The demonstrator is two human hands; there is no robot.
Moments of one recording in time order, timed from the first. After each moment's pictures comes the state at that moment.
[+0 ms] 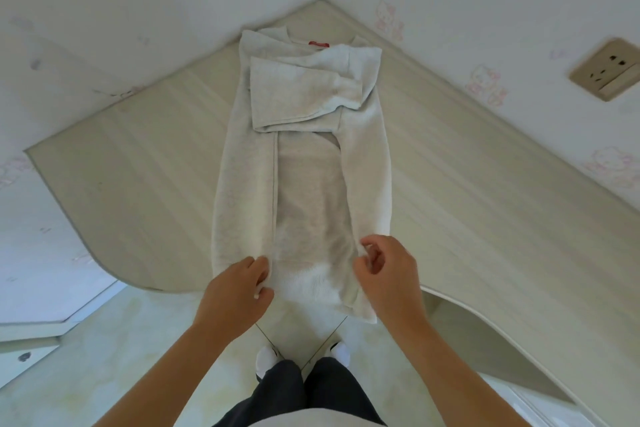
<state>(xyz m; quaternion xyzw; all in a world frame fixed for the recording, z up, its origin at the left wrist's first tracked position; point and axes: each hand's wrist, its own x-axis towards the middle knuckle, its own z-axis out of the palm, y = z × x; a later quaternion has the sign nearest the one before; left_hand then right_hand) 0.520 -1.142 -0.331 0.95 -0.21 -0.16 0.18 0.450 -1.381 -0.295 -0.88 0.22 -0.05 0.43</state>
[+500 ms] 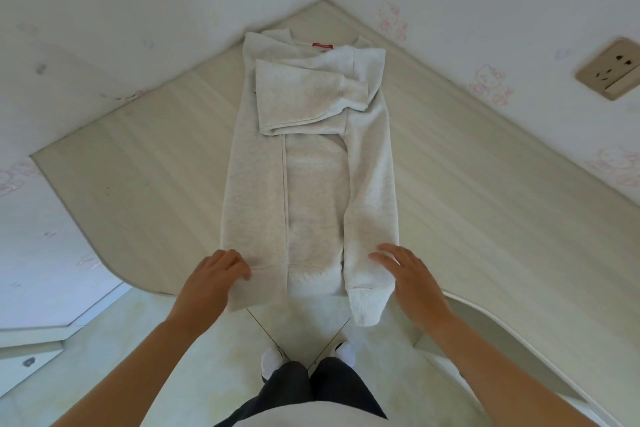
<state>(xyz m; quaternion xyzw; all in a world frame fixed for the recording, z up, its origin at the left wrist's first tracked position) 0.555 -1.074 -0.362 0.92 -0.34 -0.07 0.17 0.436 -1.435 -0.362 -0.98 0.05 0.07 0.17</state>
